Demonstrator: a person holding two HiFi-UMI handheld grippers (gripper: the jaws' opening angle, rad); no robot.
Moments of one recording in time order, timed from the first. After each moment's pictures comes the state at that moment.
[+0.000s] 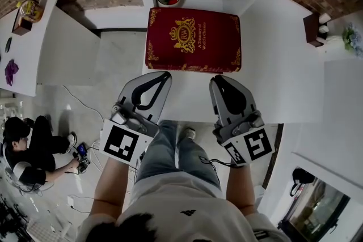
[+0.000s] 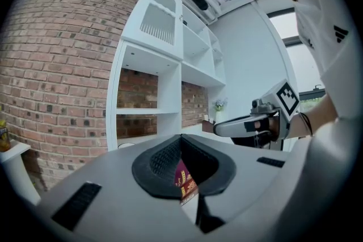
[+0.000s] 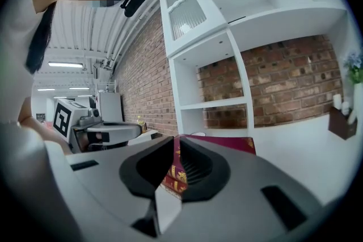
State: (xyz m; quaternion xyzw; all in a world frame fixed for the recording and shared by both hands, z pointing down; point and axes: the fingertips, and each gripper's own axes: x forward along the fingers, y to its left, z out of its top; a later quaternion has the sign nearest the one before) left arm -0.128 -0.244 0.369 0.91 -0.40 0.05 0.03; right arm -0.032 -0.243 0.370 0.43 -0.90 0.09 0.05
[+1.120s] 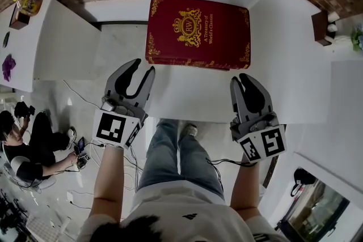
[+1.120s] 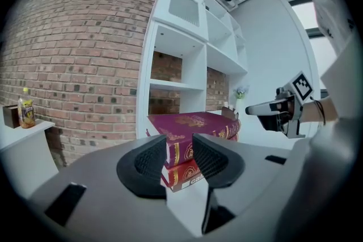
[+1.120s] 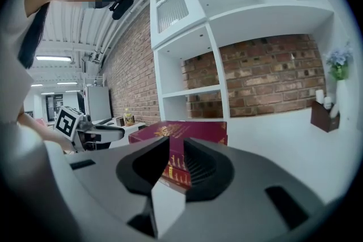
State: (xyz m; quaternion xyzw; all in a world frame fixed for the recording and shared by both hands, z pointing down) left arm -0.187 -0.265 0.446 0.87 -0.49 0.08 0.08; right arm 0.021 -0.249 0.416 0.48 -0.87 0.10 0.08
